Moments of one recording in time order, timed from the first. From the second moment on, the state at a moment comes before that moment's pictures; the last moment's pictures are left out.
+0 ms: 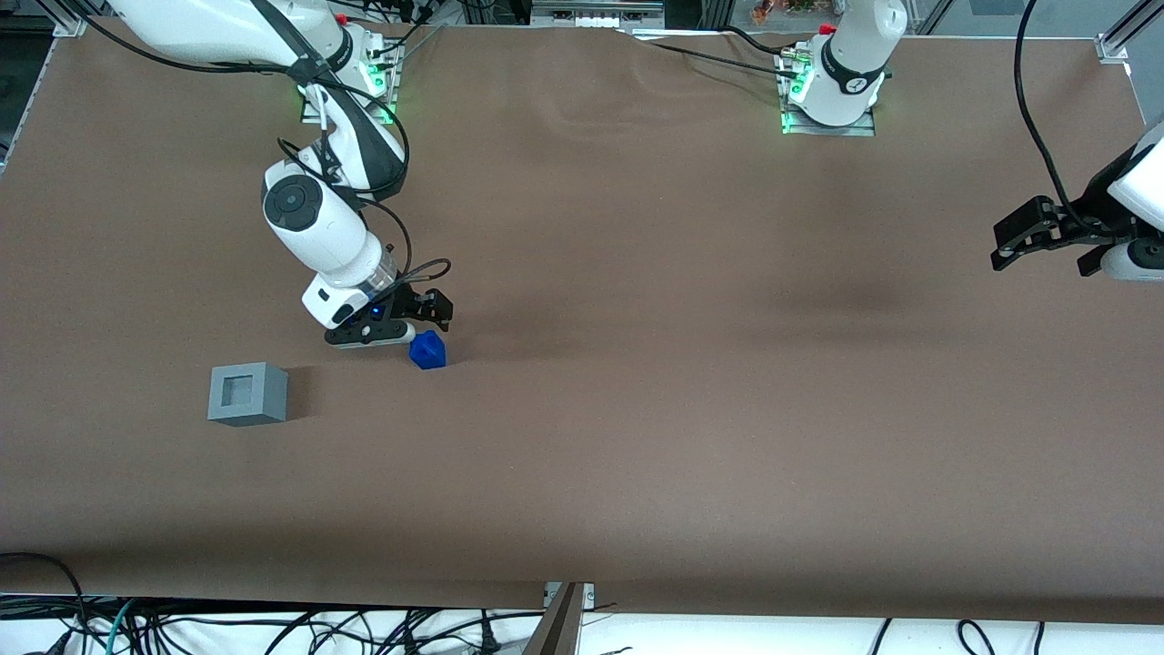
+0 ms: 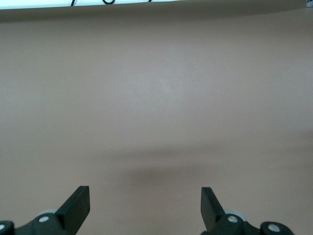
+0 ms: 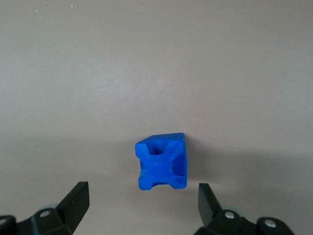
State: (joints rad) arm -0.14 0.41 0.54 -2.09 -0.21 2.62 0.47
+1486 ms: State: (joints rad) arm -0.11 0.53 0.50 -2.03 -0.38 2.66 0.51
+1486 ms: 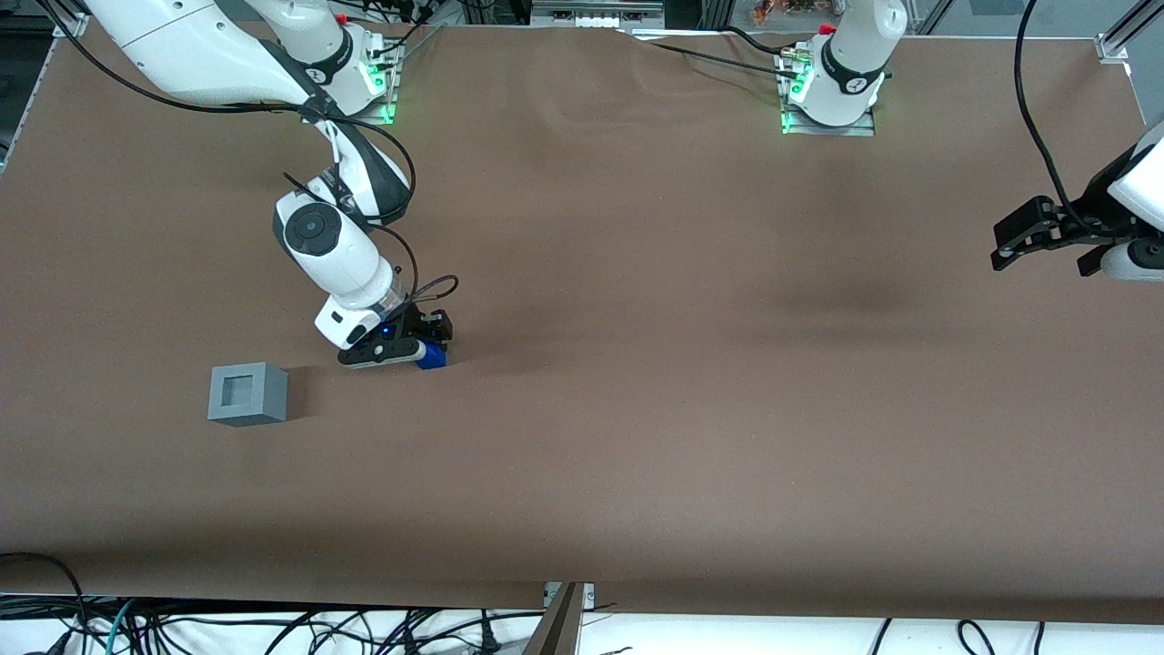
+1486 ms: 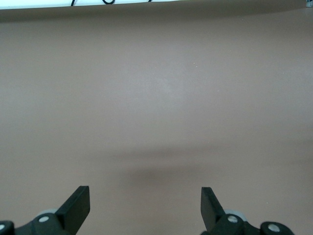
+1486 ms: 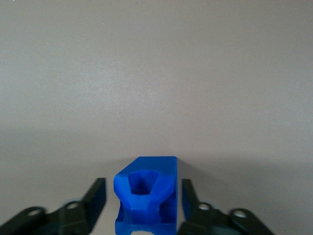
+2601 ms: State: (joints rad) arm -0.19 0.38 0.36 -1.89 -0.24 2.34 0.07
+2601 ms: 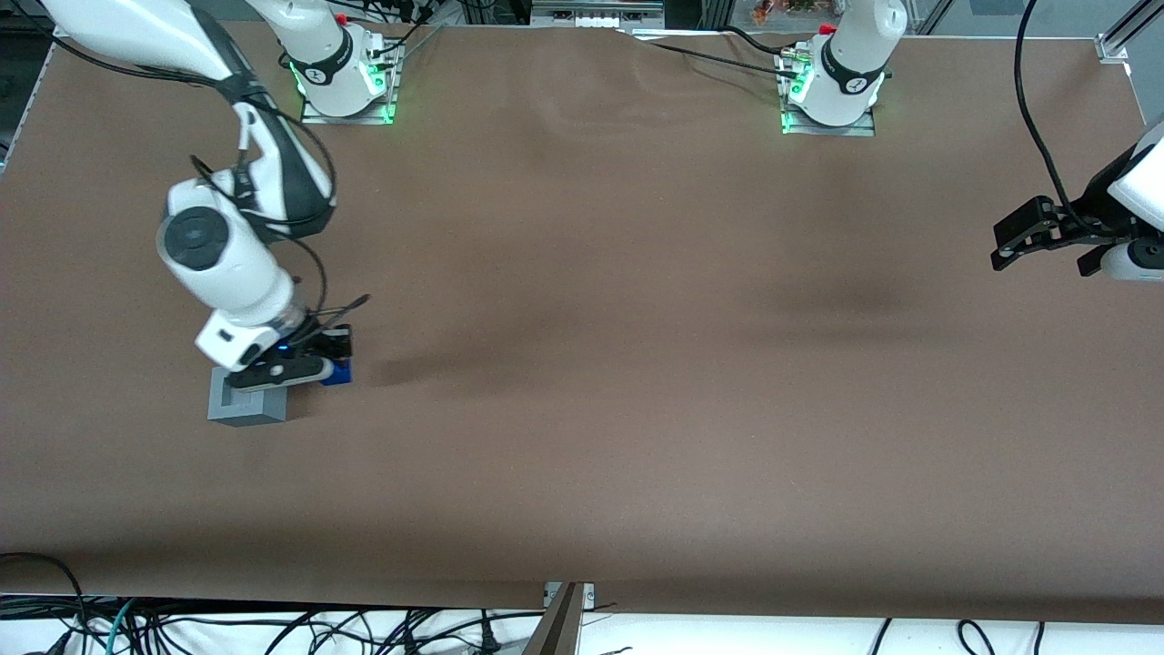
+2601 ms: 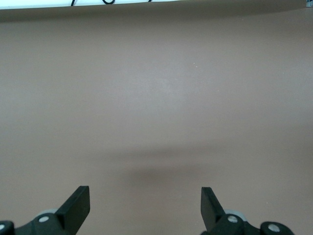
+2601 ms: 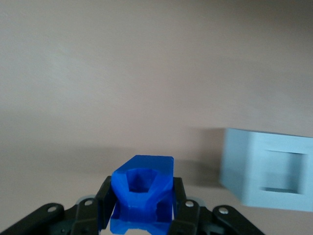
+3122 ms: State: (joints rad) arm -0.20 0.38 0.19 -1.75 -0.11 2.18 -0.21
